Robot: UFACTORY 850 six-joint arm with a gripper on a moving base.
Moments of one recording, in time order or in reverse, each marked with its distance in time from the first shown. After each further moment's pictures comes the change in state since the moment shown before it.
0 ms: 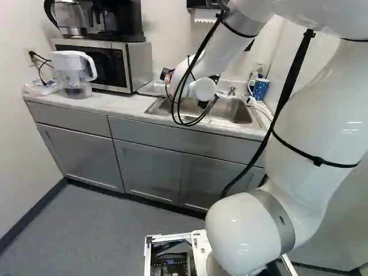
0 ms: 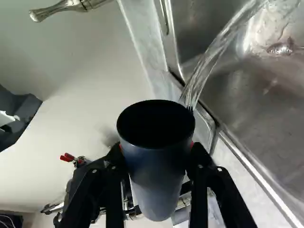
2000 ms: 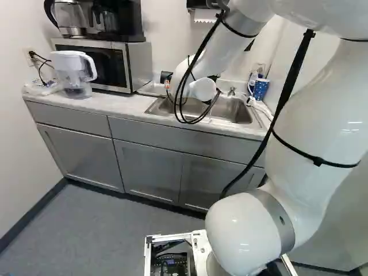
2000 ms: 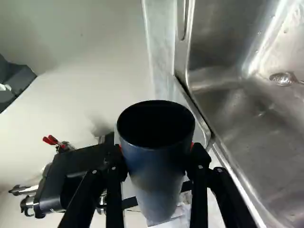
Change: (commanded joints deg) arm 0.0 0.0 0.0 0.0 0.0 -18.0
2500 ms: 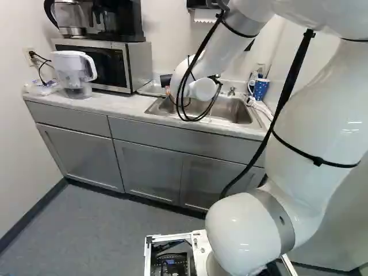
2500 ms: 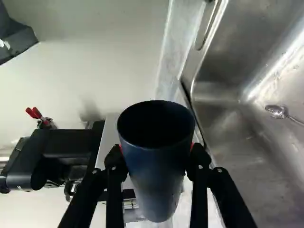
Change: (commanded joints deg) arm 0.0 0.0 0.0 0.0 0.0 -15.1
